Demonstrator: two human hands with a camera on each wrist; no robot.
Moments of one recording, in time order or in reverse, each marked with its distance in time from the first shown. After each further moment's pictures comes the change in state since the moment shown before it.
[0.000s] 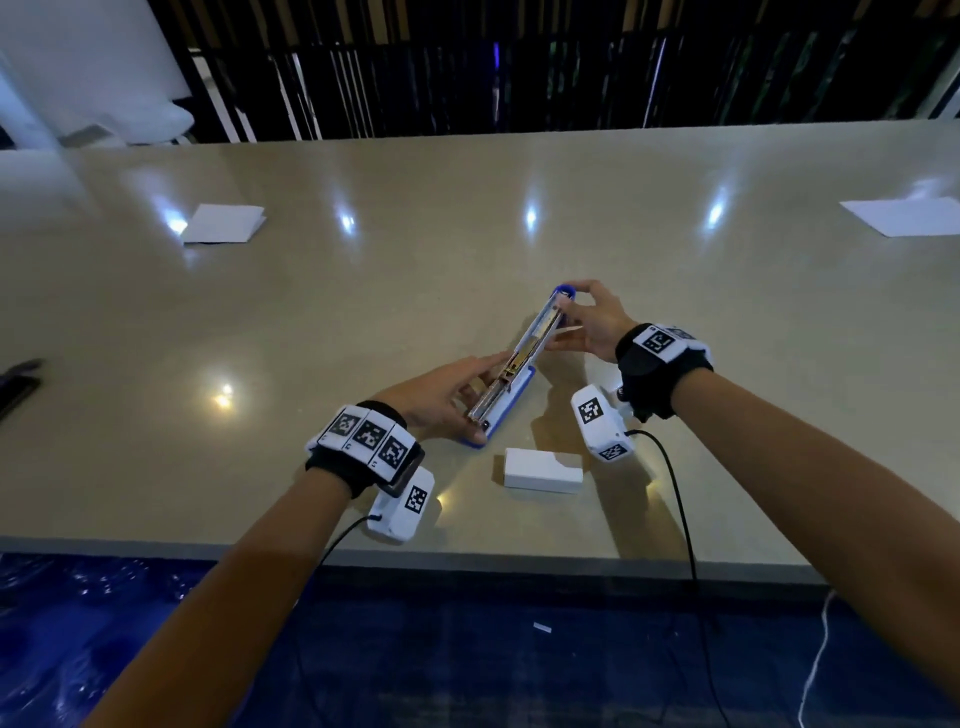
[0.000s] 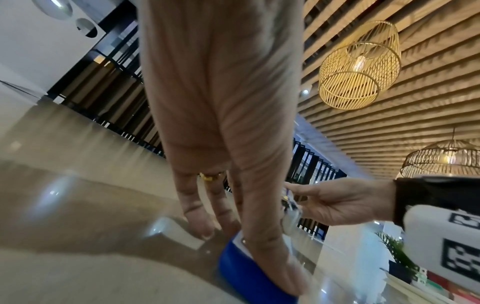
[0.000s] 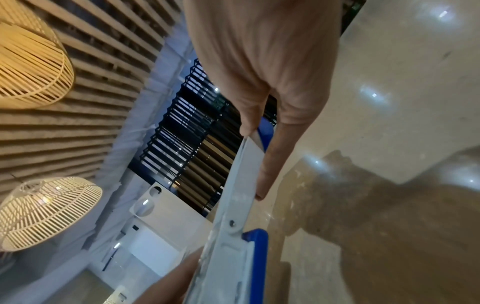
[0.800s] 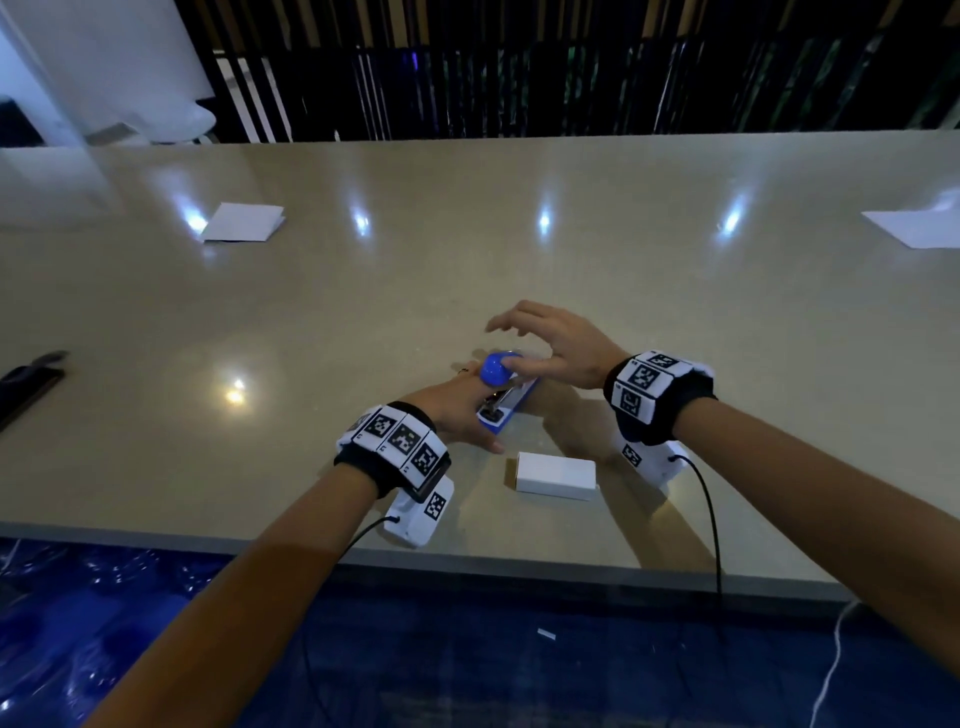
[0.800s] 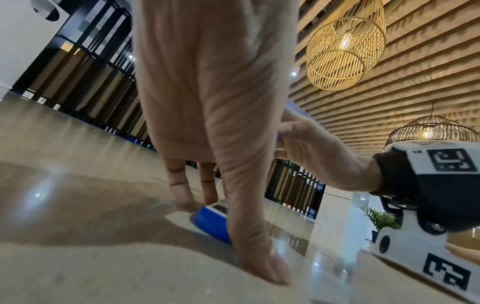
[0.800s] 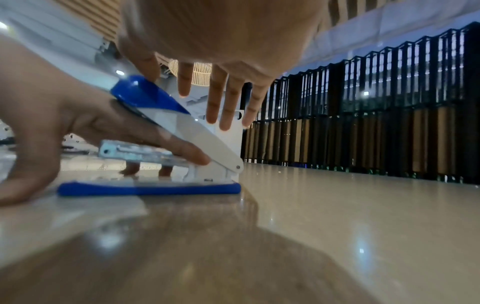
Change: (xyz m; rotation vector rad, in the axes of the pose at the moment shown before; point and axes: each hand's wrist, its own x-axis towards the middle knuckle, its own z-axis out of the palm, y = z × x) left_hand 0.006 0.009 0.008 0.158 -0.059 -0.108; right_hand -0.021 0.001 0.027 -1.139 -0.462 -0.899
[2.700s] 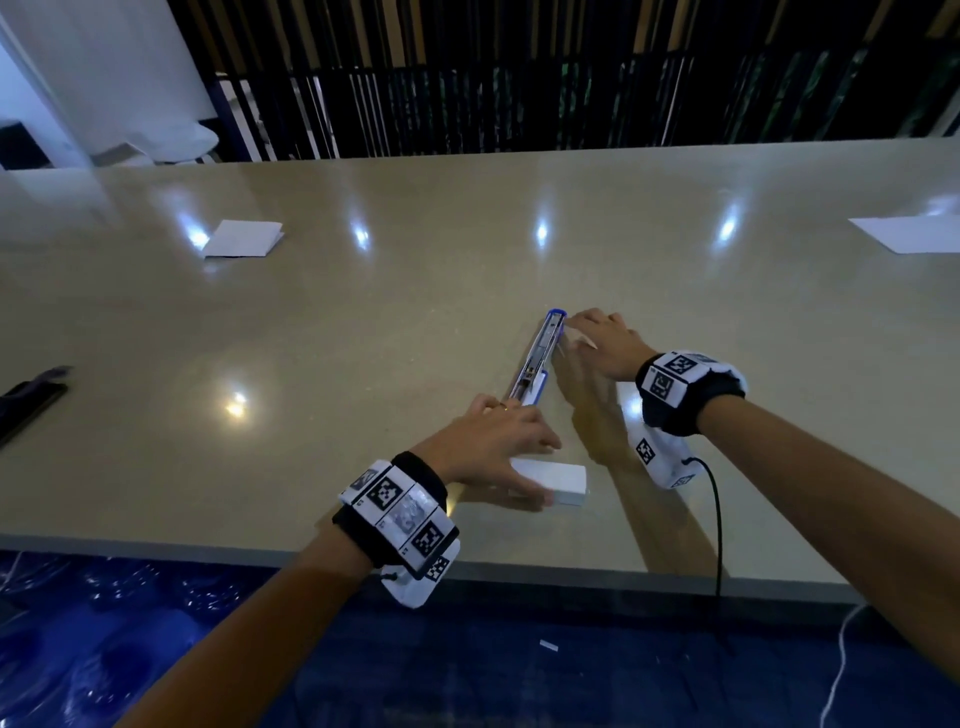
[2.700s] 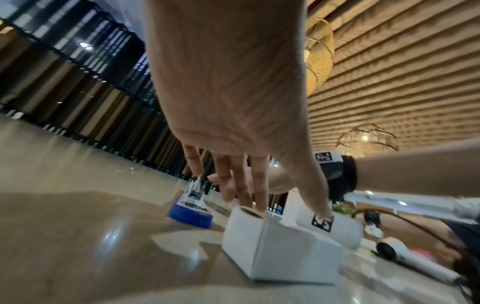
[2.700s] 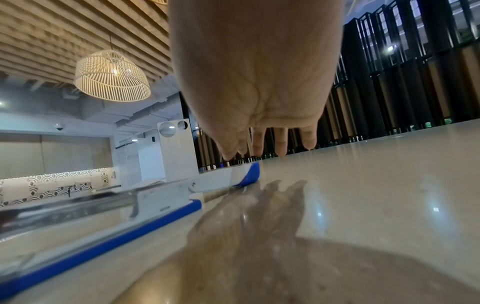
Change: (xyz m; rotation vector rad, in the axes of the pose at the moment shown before) left_hand -0.028 0.044 0.031 0.383 0.107 0.291; right_hand -0.028 0.054 -0.012 -0.104 -0.150 0.635
